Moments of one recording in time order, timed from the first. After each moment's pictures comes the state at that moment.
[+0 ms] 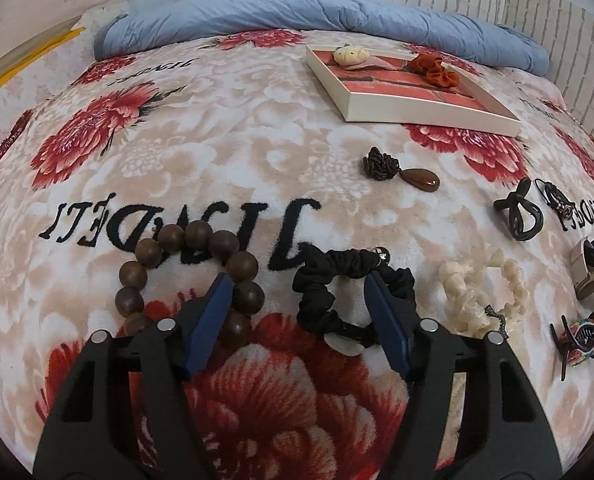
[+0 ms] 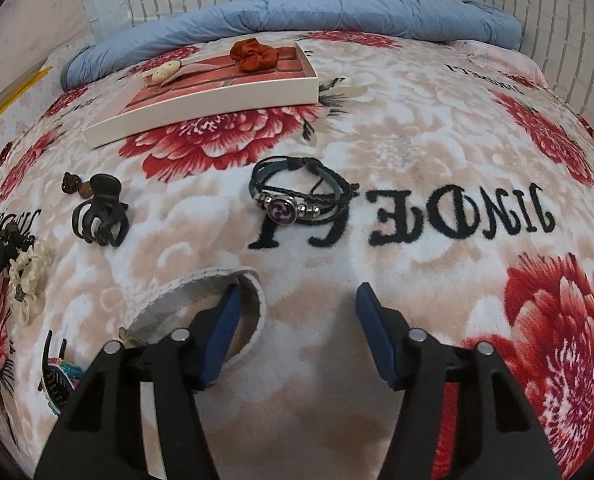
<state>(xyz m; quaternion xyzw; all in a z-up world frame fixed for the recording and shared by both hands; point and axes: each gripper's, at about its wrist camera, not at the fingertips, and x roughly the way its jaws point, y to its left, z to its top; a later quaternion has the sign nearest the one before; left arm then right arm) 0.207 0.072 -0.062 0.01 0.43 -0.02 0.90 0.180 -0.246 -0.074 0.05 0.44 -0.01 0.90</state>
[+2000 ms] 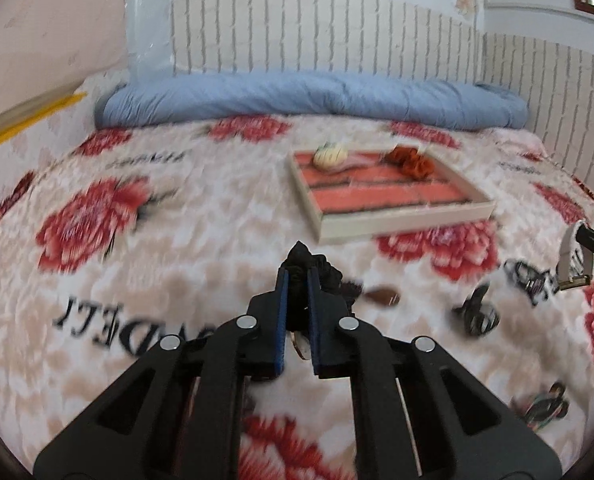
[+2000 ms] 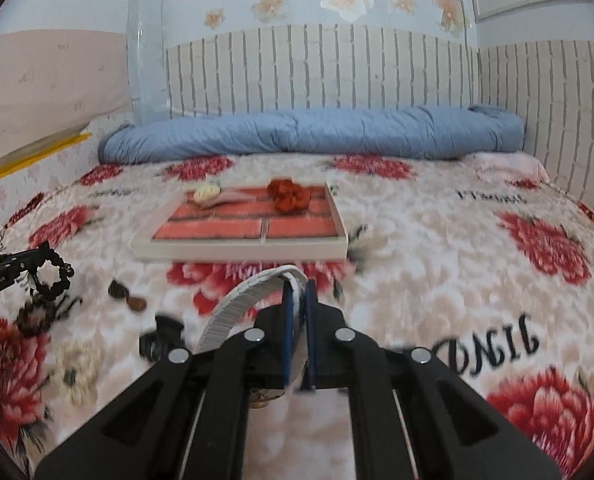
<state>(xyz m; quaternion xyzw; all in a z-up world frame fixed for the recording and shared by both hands) 0.218 0.053 0.012 0.01 0.29 -0.05 0.95 0.187 -0.231 0.014 0.03 0.23 0.02 0.97</state>
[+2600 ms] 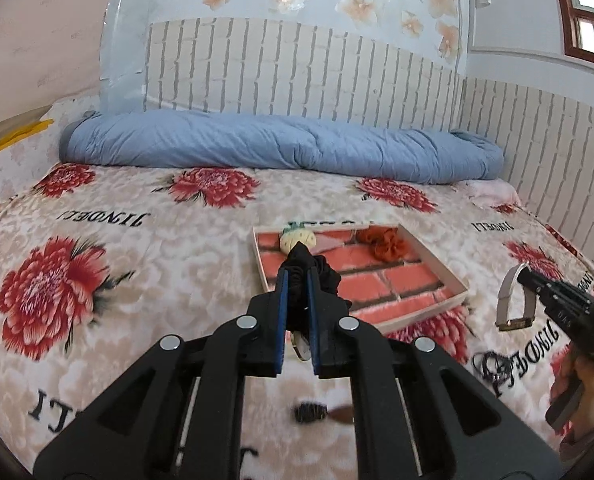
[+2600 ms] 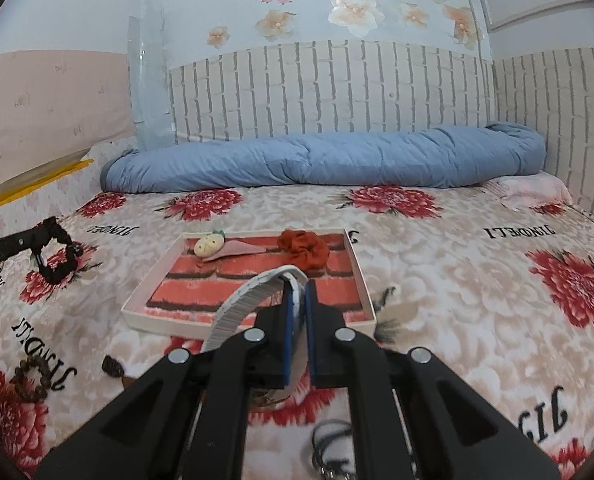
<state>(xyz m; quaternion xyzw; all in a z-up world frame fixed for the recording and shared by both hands) 0.297 0.046 0.074 -0.04 0.24 -0.10 0.96 0.275 -0.218 0.040 0.04 0.20 0.04 0.98</state>
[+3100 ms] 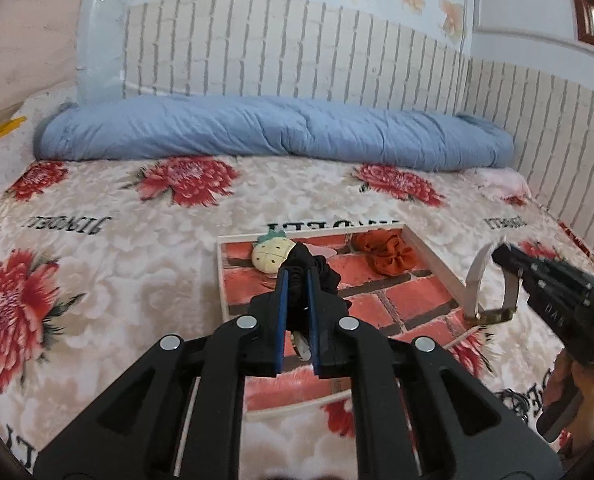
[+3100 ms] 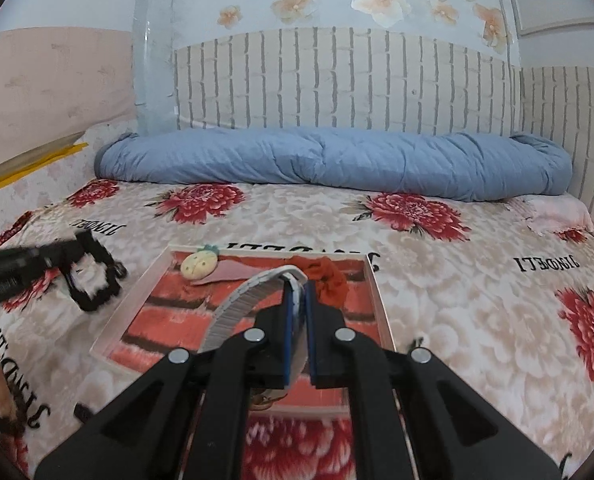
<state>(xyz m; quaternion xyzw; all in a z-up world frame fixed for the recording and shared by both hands) 0.403 -0.009 0.048 -0.03 0.28 -0.11 0.95 0.384 -0.198 0.045 0.01 0.23 0.04 0.97</state>
